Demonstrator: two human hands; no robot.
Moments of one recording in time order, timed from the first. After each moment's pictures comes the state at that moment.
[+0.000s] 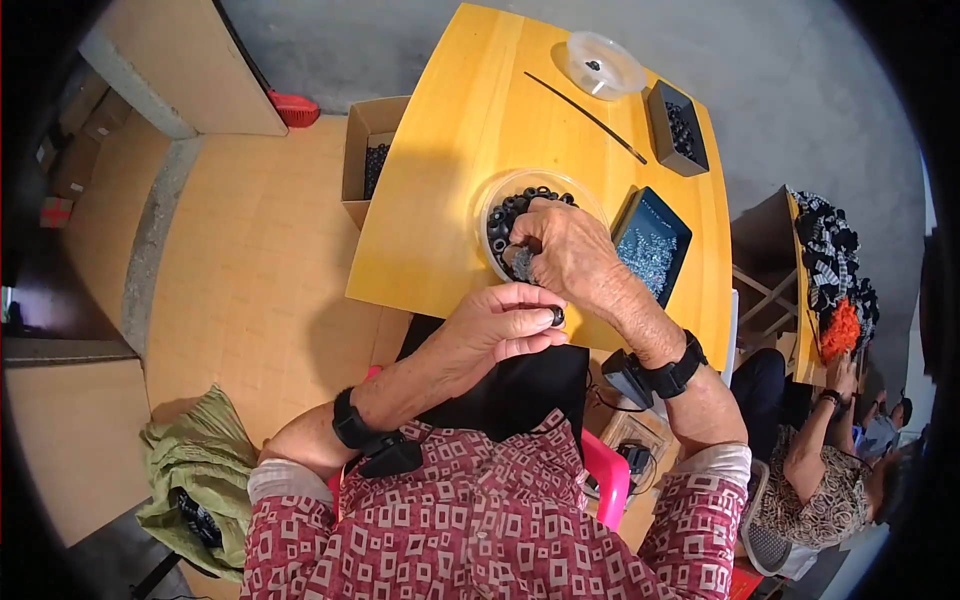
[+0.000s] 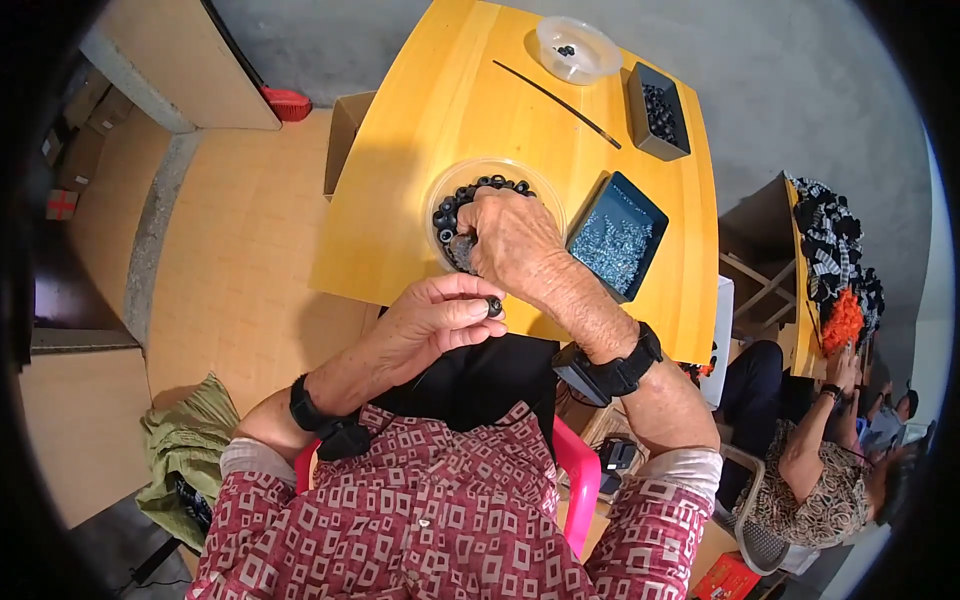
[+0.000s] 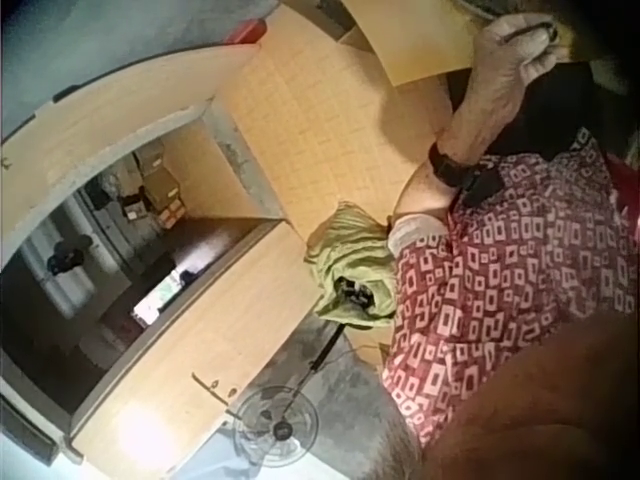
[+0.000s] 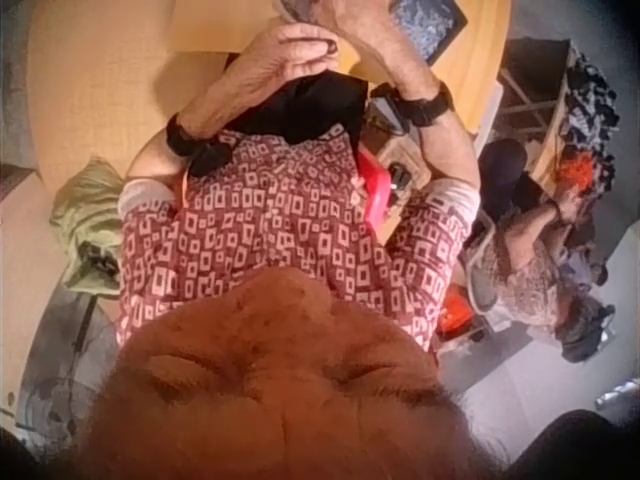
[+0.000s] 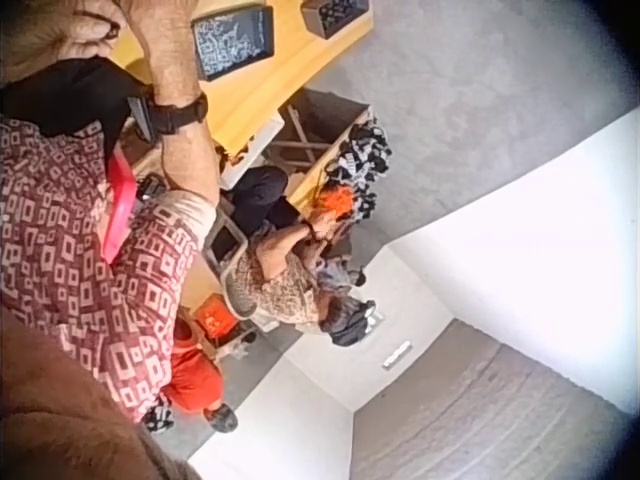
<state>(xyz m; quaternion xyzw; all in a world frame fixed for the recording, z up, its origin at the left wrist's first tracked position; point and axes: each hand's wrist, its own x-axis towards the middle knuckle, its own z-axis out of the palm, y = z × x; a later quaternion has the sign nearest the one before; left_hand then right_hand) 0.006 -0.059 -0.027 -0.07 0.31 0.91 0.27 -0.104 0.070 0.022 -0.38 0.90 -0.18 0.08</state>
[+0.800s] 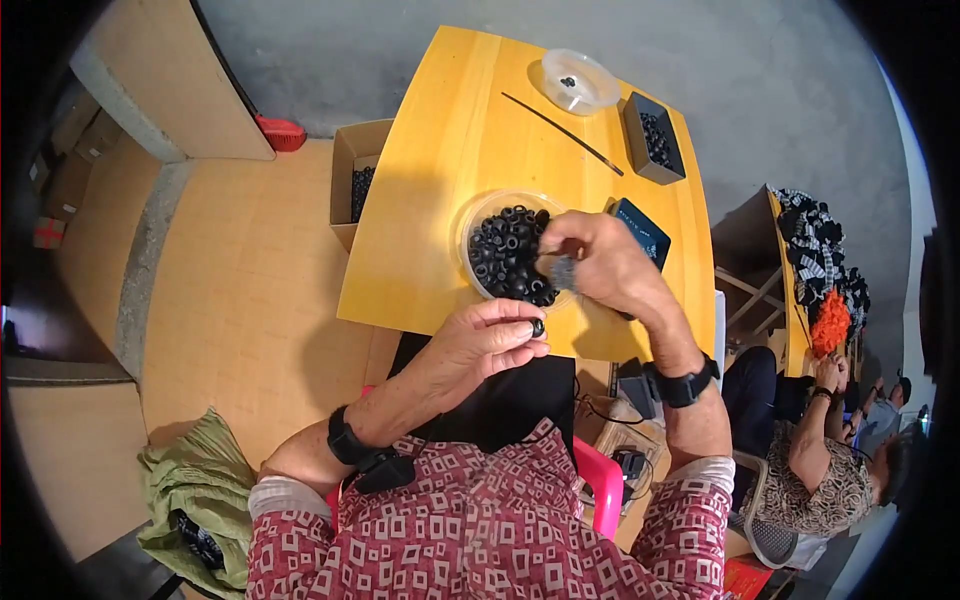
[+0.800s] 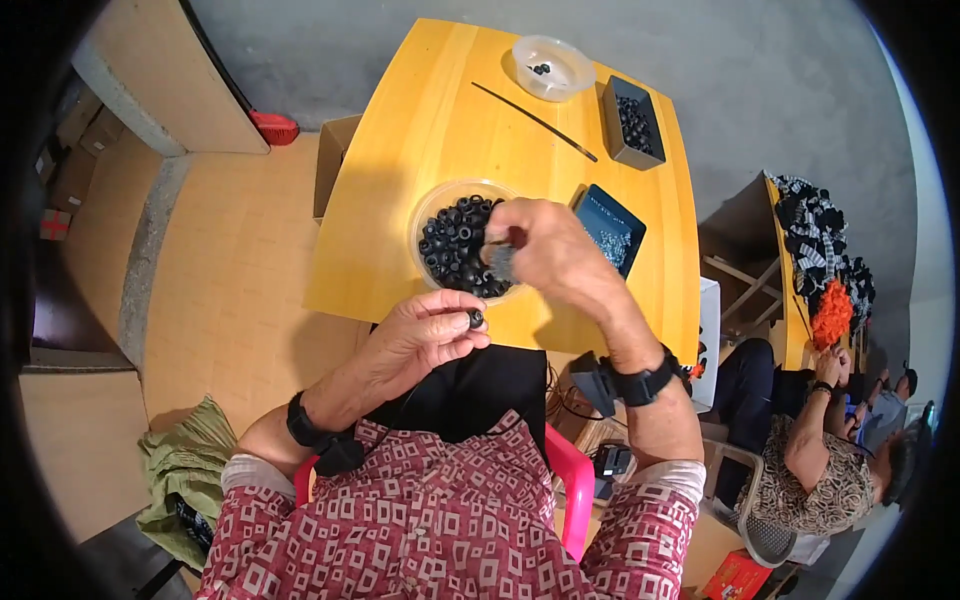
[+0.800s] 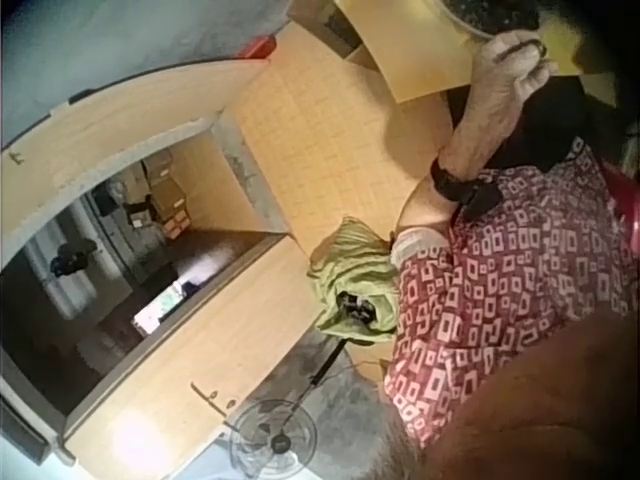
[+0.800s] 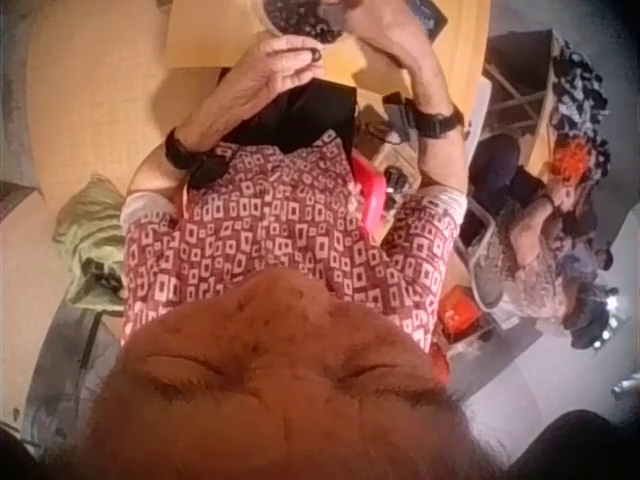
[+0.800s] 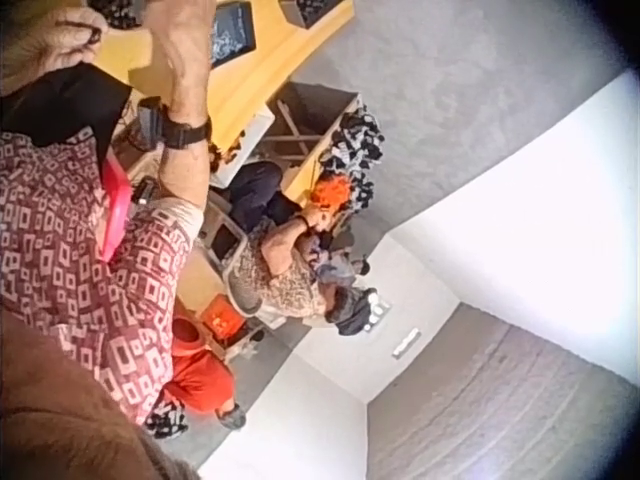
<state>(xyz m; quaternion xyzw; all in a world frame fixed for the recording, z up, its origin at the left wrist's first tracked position) 0.012 -0.057 -0.025 -0.07 0.29 0.92 0.27 -0.103 0.110 0.059 -0.26 0.88 -0.36 0.17</state>
